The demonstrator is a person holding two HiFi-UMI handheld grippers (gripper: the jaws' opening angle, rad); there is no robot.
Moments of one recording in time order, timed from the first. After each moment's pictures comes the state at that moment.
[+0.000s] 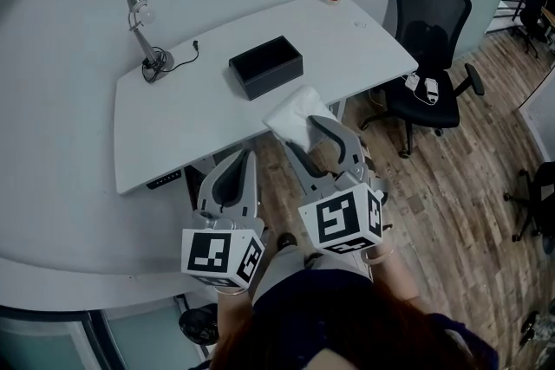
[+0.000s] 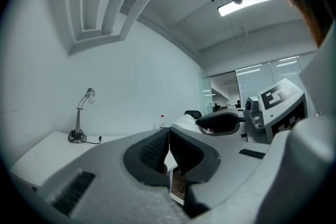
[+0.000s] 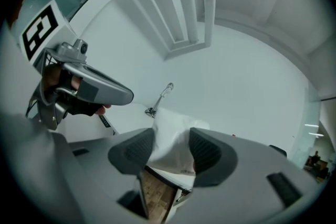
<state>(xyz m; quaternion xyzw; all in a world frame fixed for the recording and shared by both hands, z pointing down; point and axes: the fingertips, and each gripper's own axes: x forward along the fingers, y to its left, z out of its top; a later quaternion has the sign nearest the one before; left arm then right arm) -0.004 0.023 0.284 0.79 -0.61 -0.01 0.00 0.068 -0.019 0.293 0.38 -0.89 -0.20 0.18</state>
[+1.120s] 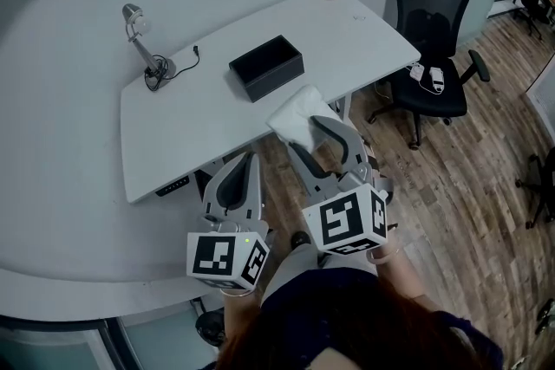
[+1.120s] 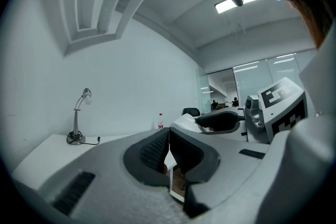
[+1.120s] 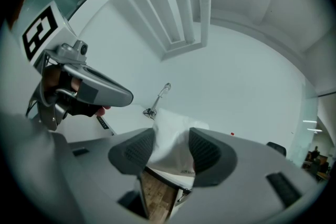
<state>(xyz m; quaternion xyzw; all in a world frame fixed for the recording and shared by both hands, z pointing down) 0.001 0.018 0.283 0.79 -0.61 0.01 0.00 0.073 -0.021 0.293 0.39 -0.89 -0.18 0.17</state>
